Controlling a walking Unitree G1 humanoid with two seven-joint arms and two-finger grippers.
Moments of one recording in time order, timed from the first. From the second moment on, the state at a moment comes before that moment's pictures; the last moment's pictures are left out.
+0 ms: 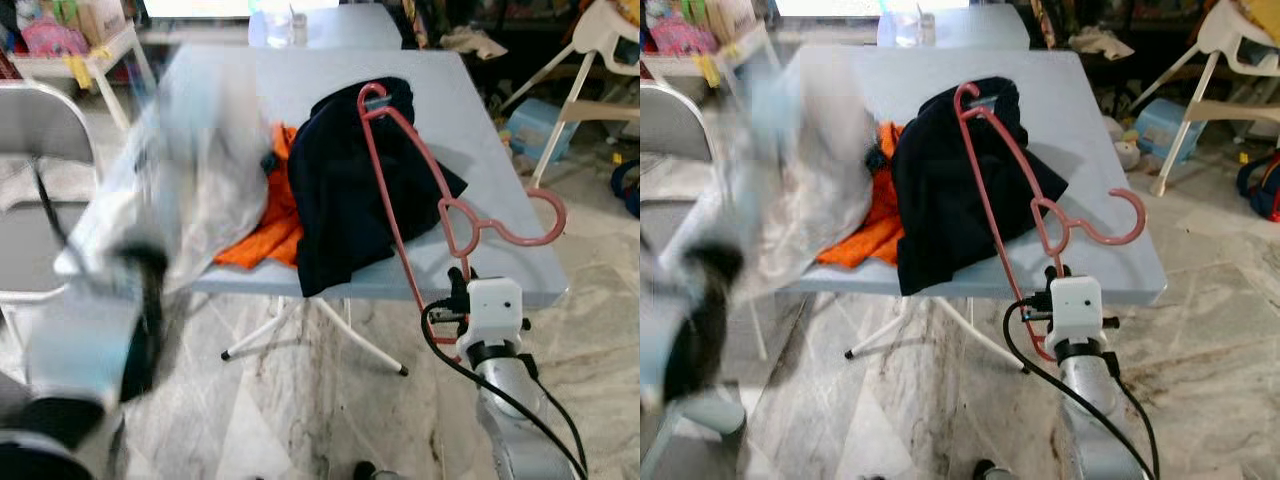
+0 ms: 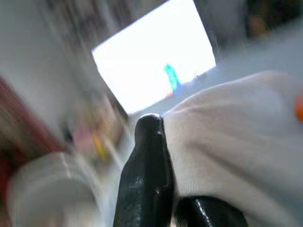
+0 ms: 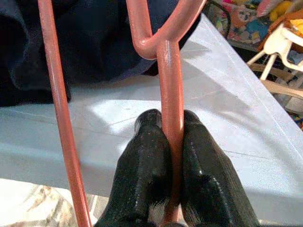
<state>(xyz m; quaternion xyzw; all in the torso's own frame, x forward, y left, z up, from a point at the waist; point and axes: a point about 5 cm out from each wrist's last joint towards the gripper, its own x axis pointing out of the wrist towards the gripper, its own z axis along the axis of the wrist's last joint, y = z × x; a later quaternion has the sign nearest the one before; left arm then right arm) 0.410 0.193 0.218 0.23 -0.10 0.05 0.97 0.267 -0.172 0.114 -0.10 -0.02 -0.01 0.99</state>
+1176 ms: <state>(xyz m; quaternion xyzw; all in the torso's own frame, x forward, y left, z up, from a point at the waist) 0.350 0.255 0.117 0.22 0.02 0.05 0.97 0.279 -0.156 0.105 -0.09 0.00 0.04 1.00</state>
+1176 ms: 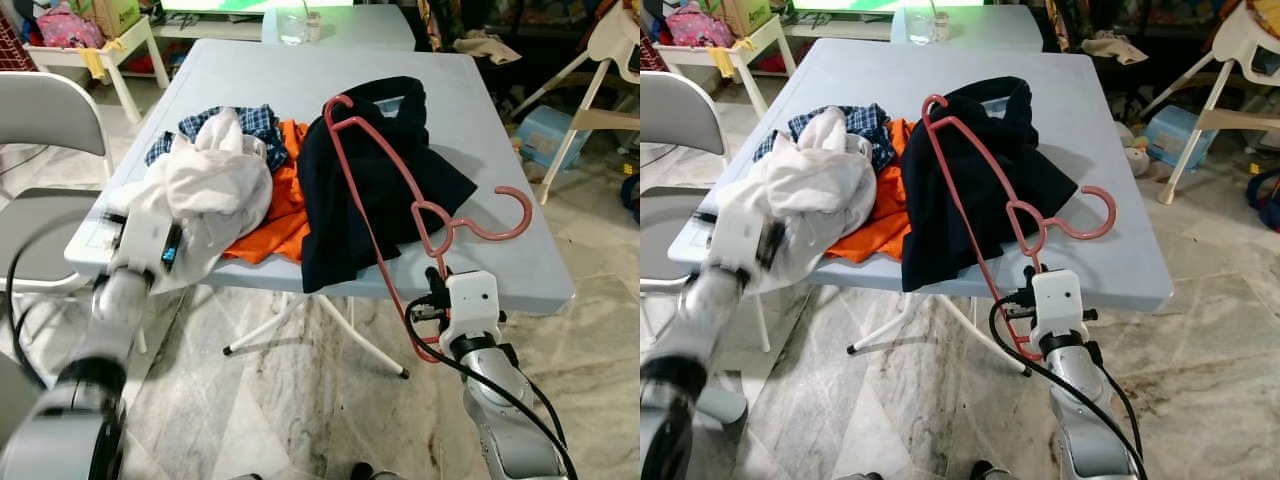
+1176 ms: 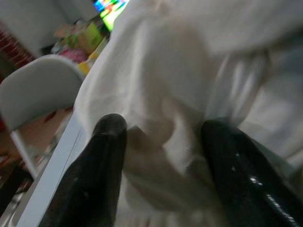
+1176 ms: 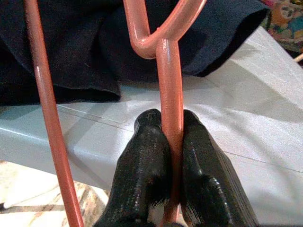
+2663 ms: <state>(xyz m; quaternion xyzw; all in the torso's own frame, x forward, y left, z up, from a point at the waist) 0.386 0.226 0.136 -0.02 0.11 0.08 0.99 0.274 -0.157 0.100 -0.10 0.01 0.03 0.99</state>
